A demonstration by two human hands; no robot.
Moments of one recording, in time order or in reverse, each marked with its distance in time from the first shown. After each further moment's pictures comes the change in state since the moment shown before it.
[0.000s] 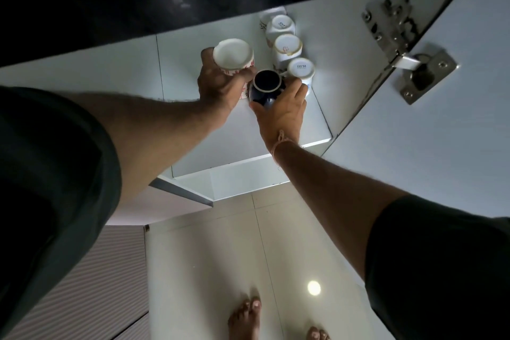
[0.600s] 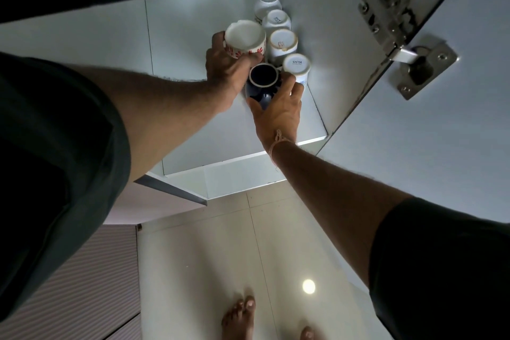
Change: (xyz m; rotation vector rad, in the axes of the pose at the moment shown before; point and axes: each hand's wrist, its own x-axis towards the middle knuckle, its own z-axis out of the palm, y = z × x) left_hand 0.014 0.016 0.025 -0.066 -0.080 -0.070; right_hand 0.002 0.012 0.002 -0.039 -0.038 -0.048
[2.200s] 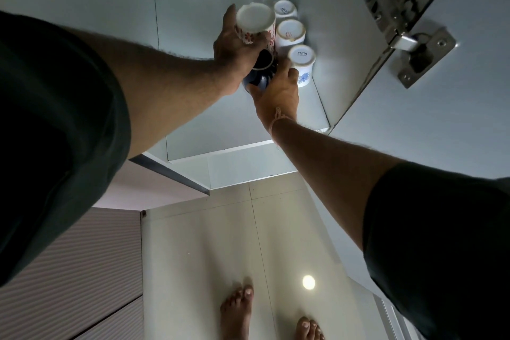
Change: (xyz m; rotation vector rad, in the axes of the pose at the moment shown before) left_hand -0.013 0.018 -0.002 0.132 -0.049 0.114; right_hand 0.007 -0.019 -0.006 0.065 -0.095 0.024
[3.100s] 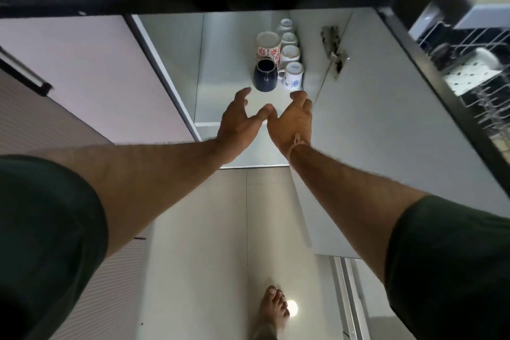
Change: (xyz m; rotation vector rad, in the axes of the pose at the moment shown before) left_hand -0.259 0.050 -0.054 0.099 -0.038 -0.113; right_hand -0.146 -0.037 -0.156 -0.081 -0.162 -0.030
